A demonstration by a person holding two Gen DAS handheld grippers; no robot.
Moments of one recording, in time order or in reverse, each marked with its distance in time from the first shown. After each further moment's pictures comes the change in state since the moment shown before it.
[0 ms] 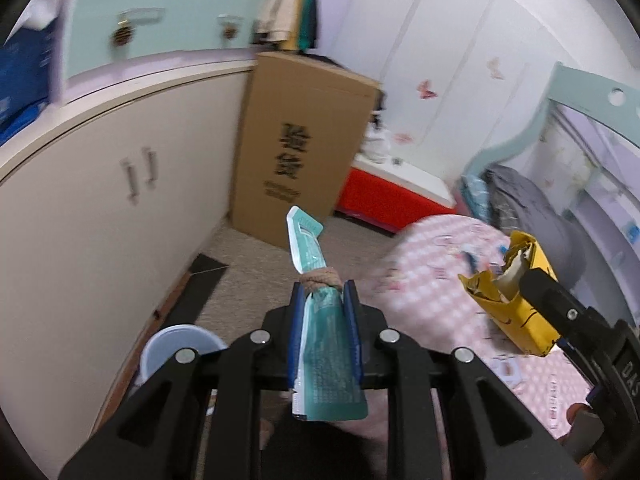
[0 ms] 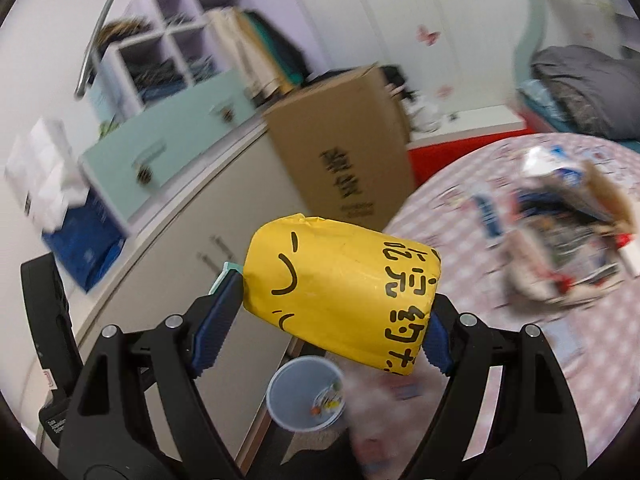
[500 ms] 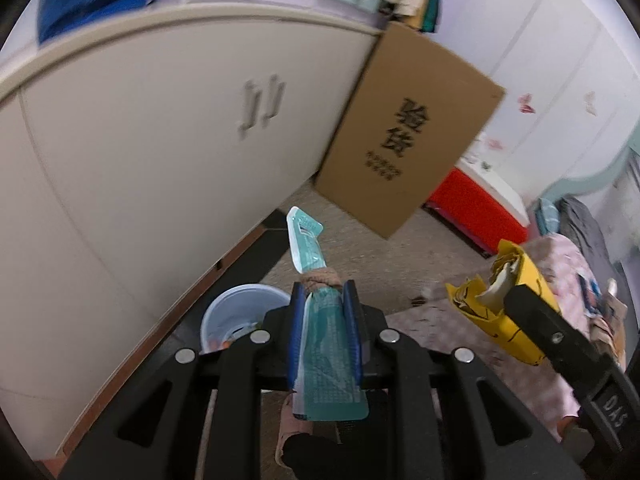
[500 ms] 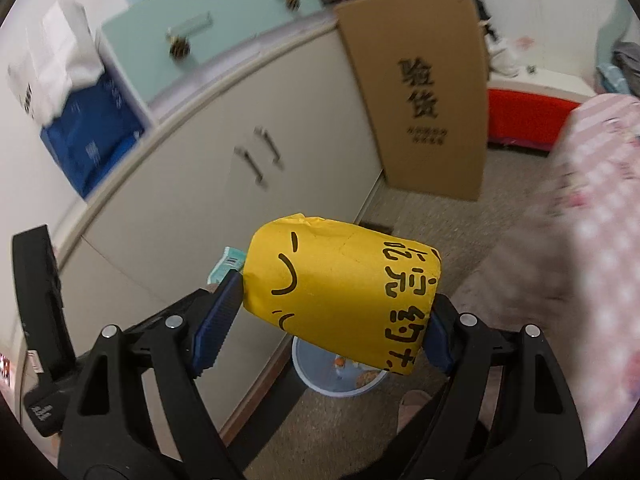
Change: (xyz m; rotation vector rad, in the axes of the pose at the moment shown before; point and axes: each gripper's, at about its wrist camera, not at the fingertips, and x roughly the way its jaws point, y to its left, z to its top) left arm 0.042 0.172 -0.029 -0.241 0.101 0.182; right arm 0.151 0.097 -0.076 -0.150 0.278 0.107
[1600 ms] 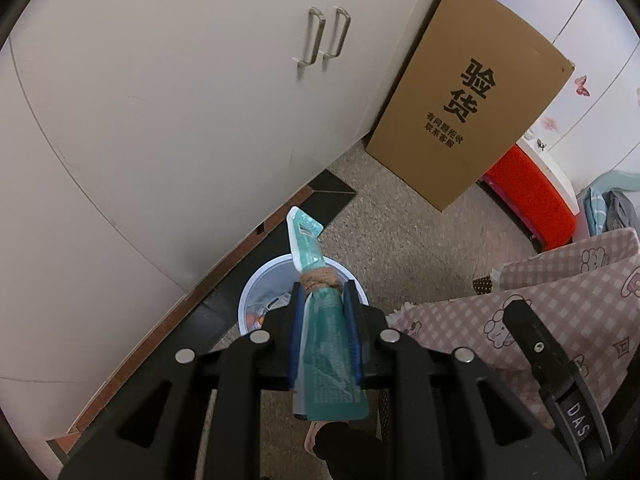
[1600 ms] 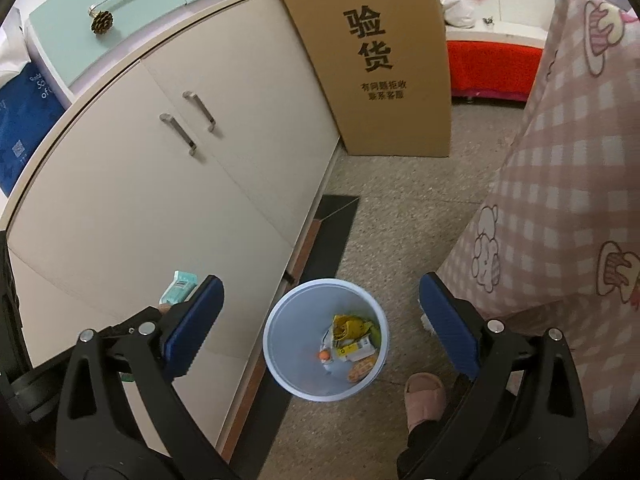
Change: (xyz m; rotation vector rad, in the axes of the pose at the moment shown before) left arm 0.087 0.045 -0.008 -0.030 0.132 0.131; right arm 0.085 -0.033 -0.052 0.147 0.024 -0.151
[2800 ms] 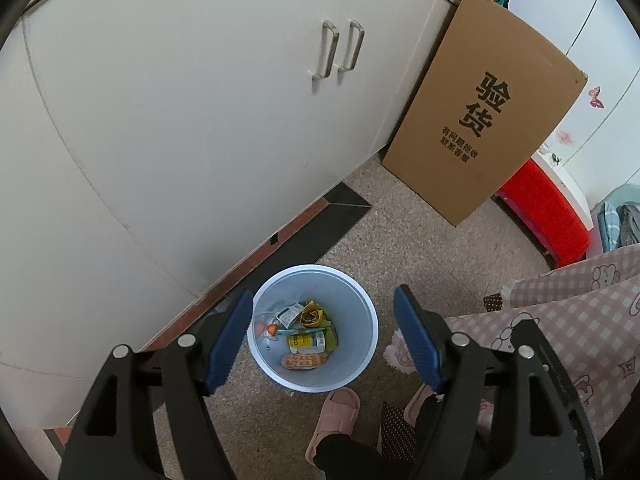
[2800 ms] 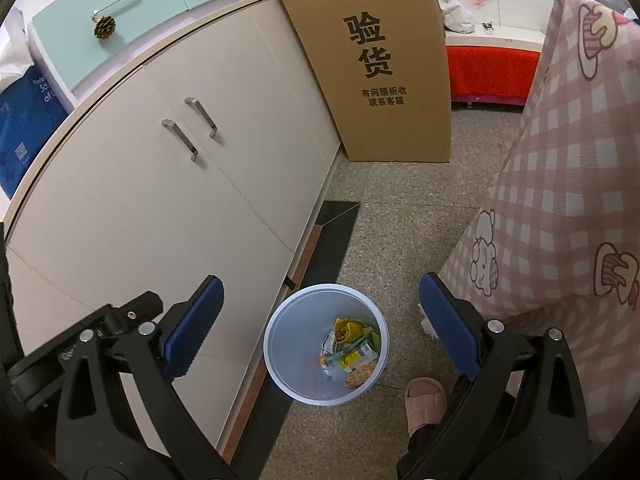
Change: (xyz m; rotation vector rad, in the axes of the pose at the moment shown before) left arm -0.007 0.000 0.003 -0.042 -0.057 0.059; right arm -0.003 0.004 0.002 -0.005 -0.022 0.015
